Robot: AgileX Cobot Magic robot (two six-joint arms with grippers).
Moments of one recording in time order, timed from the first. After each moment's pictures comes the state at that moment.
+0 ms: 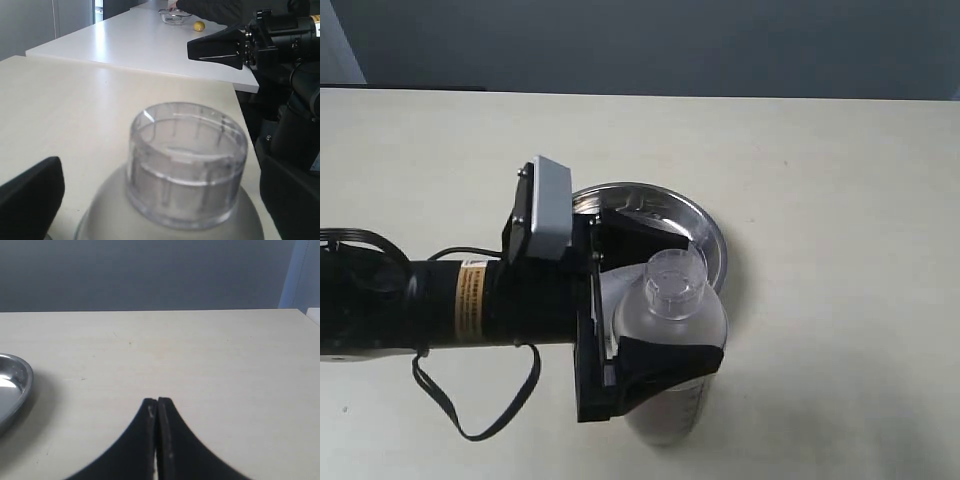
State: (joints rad) left arm -0.48 1.68 -0.51 0.93 -1.16 -0.51; right arm 0.00 0.00 0.00 0.07 0.32 -0.03
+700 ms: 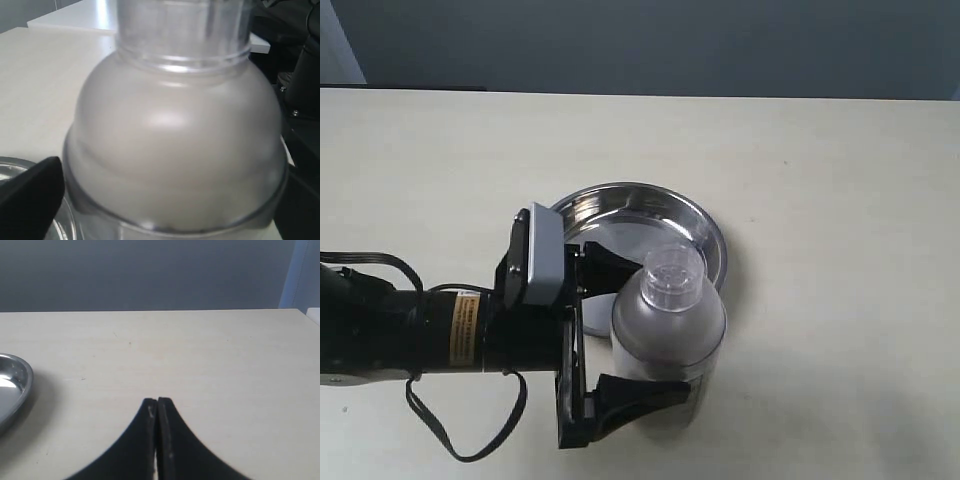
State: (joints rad) left arm -0.43 1.82 -0.45 0.94 -1.21 -0.31; right arm 0.00 0.00 0.00 0.07 0.32 -0.03
